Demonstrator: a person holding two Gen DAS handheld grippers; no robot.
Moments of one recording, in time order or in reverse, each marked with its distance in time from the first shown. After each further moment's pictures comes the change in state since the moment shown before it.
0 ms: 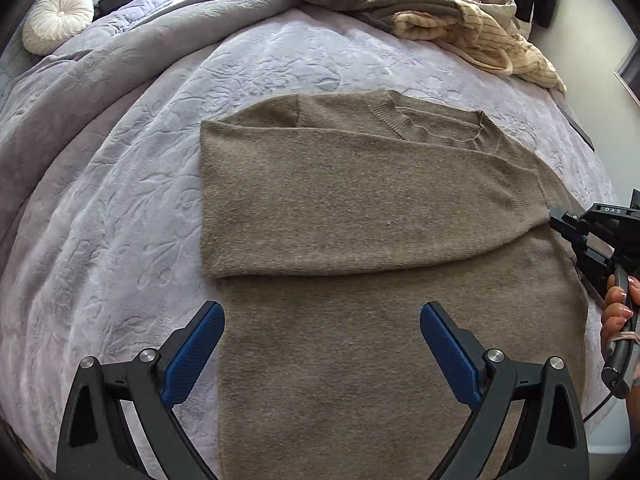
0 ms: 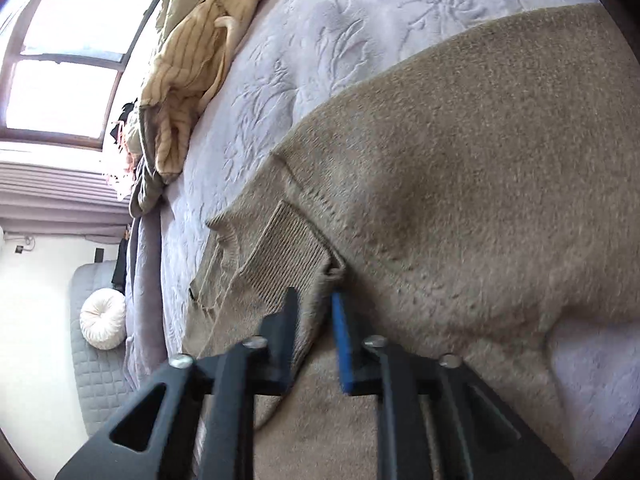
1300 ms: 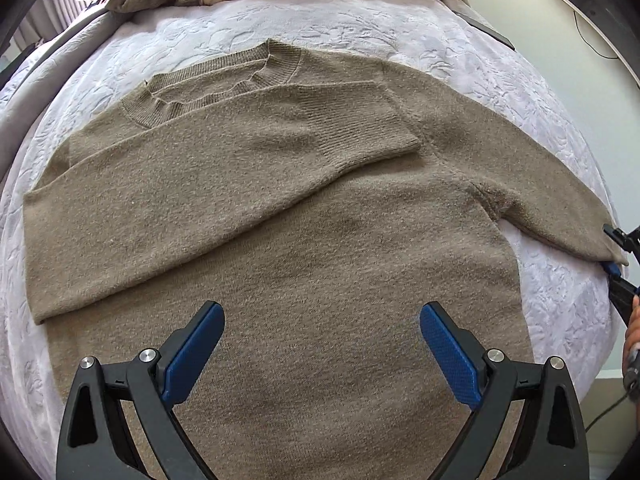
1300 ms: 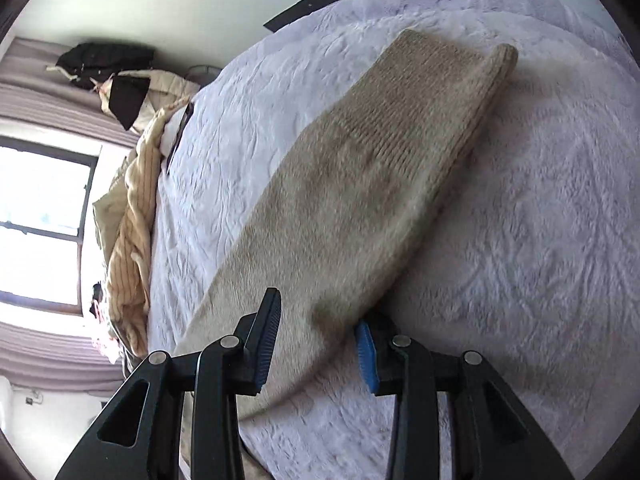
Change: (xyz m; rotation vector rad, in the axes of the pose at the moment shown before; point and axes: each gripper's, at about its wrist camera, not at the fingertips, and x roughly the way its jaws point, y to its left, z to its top) left arm 0.034 -0.179 -0.007 0.275 0.116 -0.122; right arm -0.228 -0.221 0.028 0.382 -0.423 -0.073
